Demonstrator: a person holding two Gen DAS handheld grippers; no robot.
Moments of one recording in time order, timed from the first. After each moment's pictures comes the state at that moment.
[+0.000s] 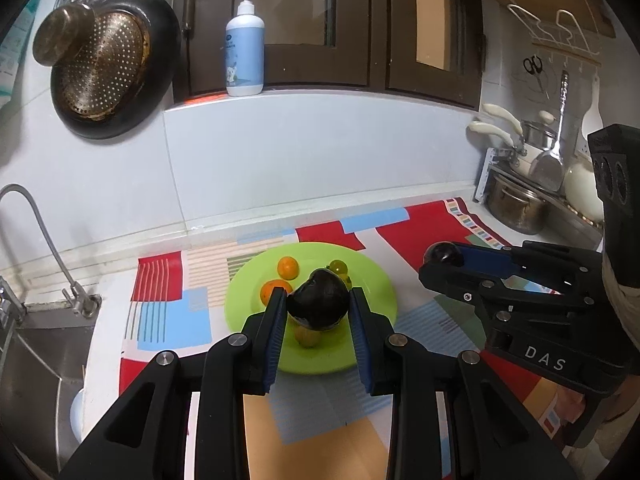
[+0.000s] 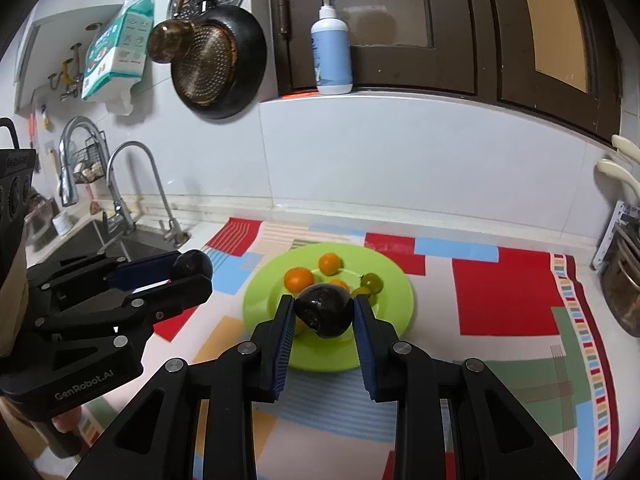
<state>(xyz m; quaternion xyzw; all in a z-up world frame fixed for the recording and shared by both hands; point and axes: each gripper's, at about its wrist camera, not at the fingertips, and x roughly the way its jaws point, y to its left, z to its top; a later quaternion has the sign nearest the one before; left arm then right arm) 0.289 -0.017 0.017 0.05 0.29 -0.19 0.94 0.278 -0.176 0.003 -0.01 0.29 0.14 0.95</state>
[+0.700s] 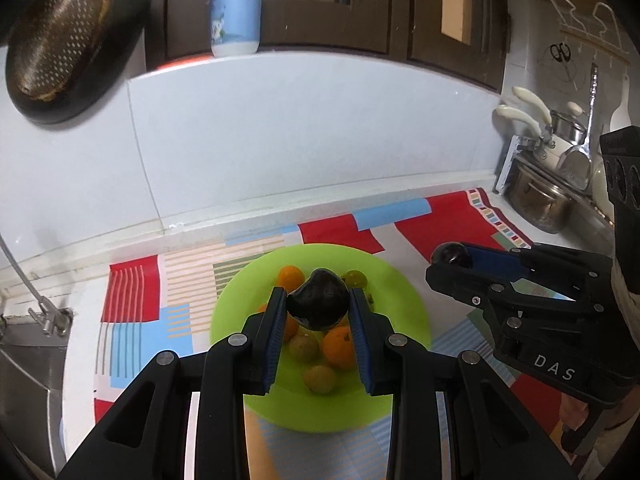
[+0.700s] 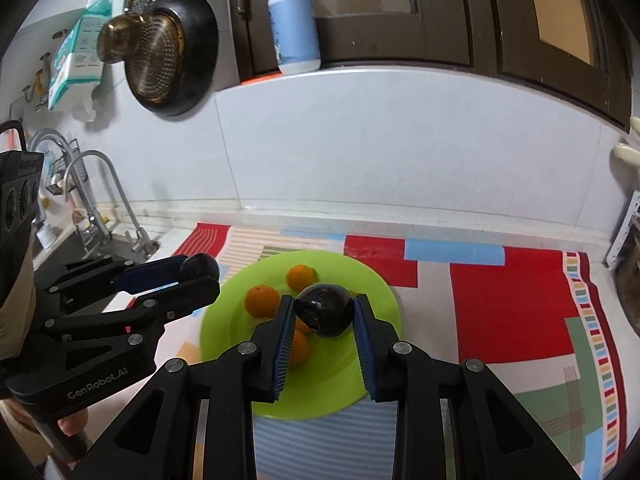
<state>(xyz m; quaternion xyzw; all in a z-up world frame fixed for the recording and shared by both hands) 0.374 -0.035 -0.013 0.05 0.33 -0.19 0.92 0.354 -0.190 -0.021 0.01 0.32 0.13 0.94</state>
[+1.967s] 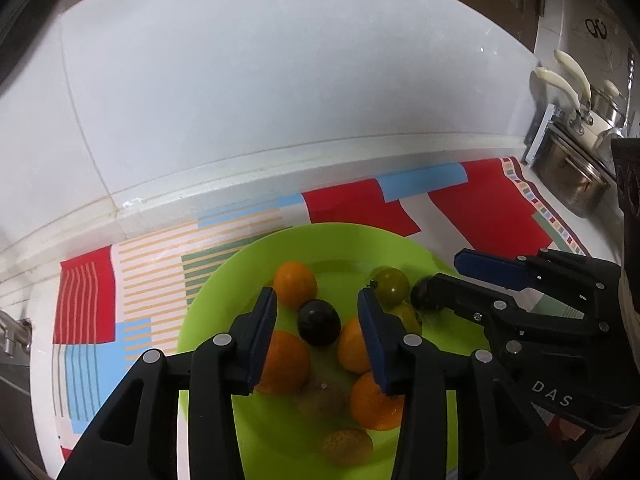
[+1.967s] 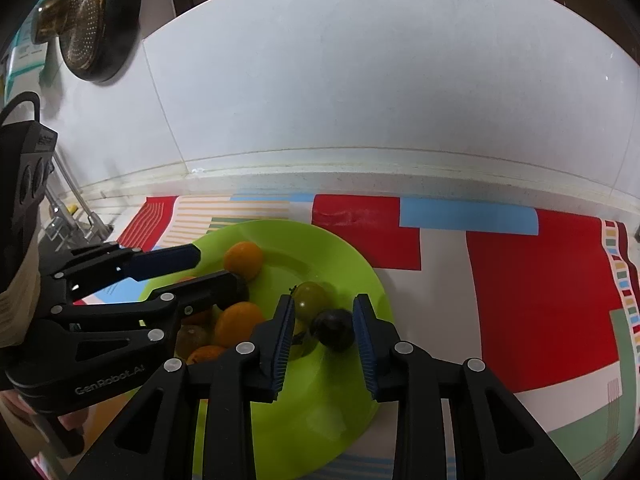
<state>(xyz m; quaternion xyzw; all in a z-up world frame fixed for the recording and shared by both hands) 0.453 -0.057 -0.068 0.06 0.39 -0.19 0.90 0.435 -0.201 -0.086 0.03 0.38 0.12 0.92</state>
